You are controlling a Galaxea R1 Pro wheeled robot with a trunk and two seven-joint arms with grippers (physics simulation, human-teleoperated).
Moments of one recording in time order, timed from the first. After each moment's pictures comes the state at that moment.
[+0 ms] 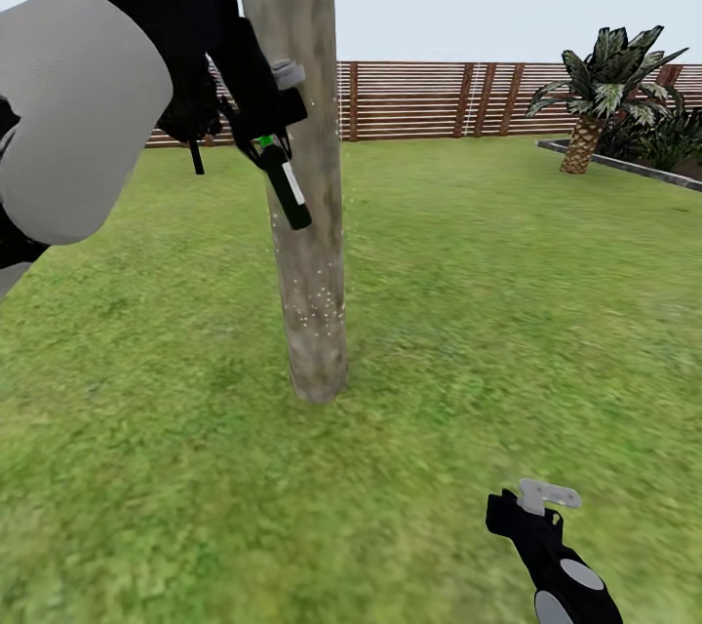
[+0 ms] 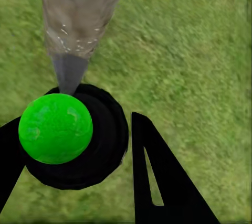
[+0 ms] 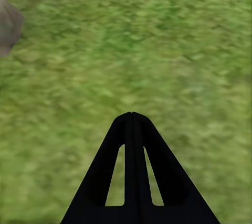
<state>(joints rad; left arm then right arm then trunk) -2.16 -0.17 -0.23 -0.13 1.70 1.04 1.30 -0.04 -0.23 0.26 -1.59 -0.54 0.39 -0.52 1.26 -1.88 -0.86</state>
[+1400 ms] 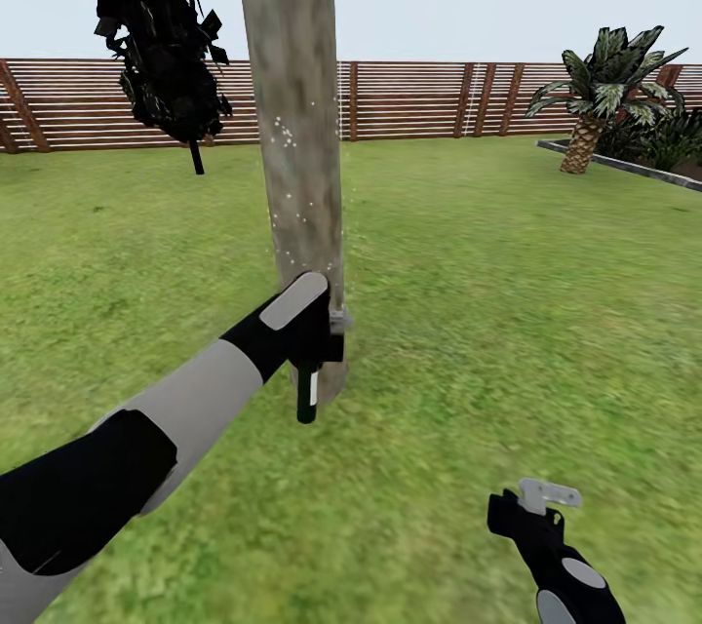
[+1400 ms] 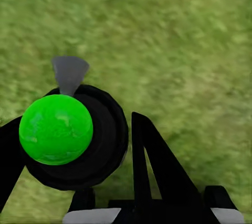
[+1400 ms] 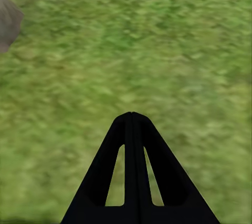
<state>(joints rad) -1.26 -0.17 -0.67 -0.67 1.69 1.04 1.29 -0.04 -0.23 0.26 -1.60 -0.54 0.41 -0.52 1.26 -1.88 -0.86</state>
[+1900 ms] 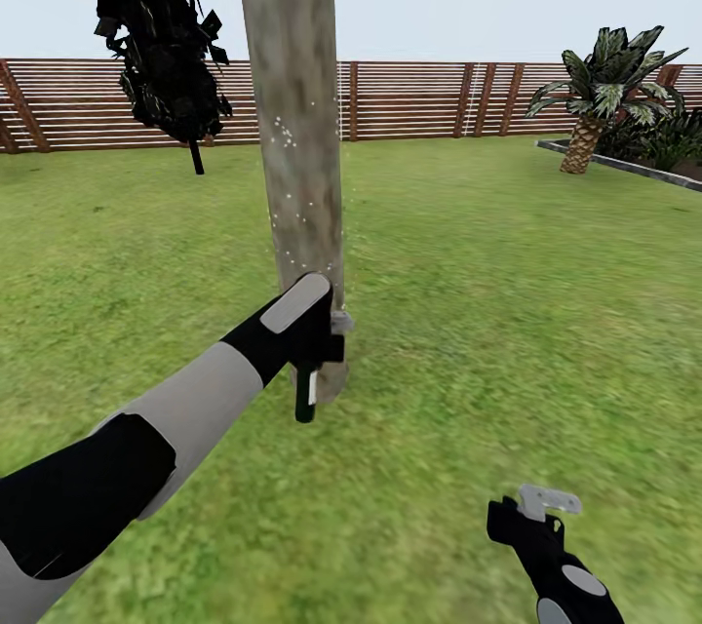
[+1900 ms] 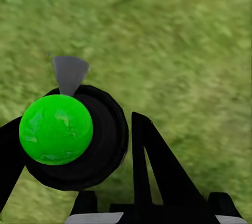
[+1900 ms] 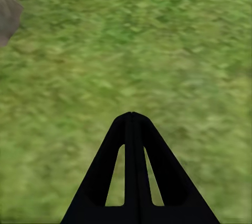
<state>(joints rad) -1.25 -0.17 -0.69 -0.69 1.68 1.01 1.32 -0.02 -0.23 0.26 -1.60 -0.54 0.41 -0.52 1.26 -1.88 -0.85</state>
